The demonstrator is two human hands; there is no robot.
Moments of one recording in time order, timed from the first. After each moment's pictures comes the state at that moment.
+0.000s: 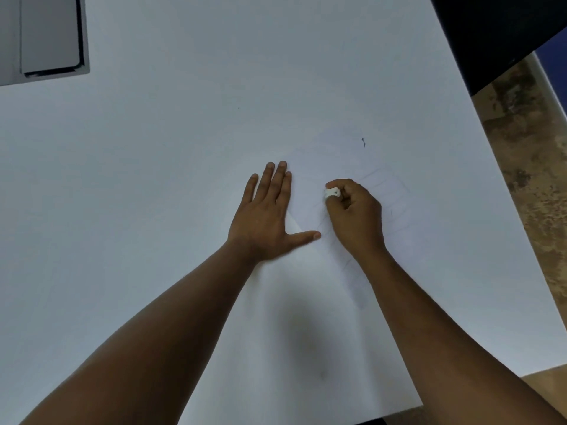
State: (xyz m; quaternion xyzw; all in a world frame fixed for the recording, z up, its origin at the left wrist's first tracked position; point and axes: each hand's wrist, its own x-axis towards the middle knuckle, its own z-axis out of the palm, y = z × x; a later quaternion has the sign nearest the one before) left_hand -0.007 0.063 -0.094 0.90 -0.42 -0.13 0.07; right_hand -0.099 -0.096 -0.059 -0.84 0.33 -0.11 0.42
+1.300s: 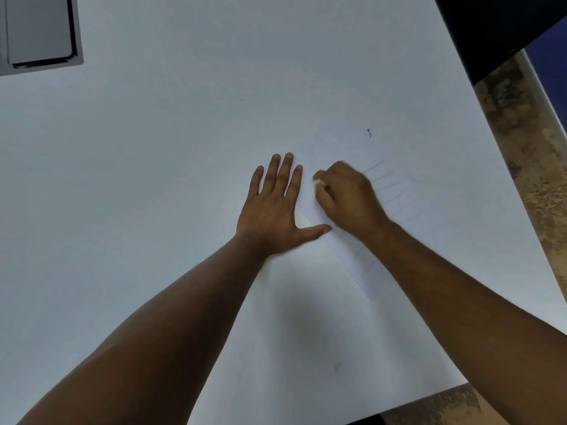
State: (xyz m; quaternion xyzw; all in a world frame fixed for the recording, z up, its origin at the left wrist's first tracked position) left_hand -0.008 0.066 -0.102 0.89 -0.43 -0.09 0.09; right_hand -0.077 -0.098 -0.065 -0.96 0.09 -0.09 0.23
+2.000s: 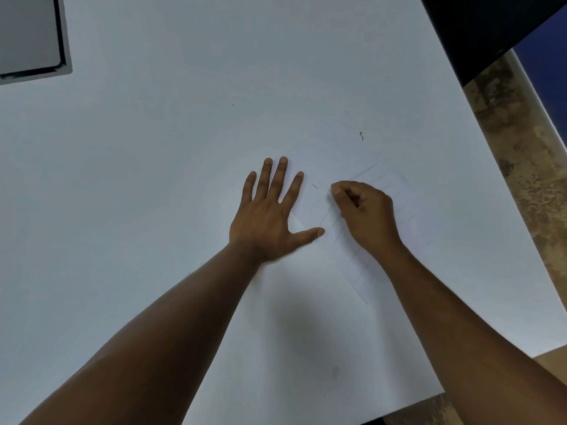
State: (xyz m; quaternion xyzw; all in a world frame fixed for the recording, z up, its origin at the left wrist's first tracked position) left_hand -0.008 0.067 -0.100 0.89 -0.44 -0.09 0.11; right_hand -0.112 -0.106 -0.062 -0.83 0.32 -0.09 0.45
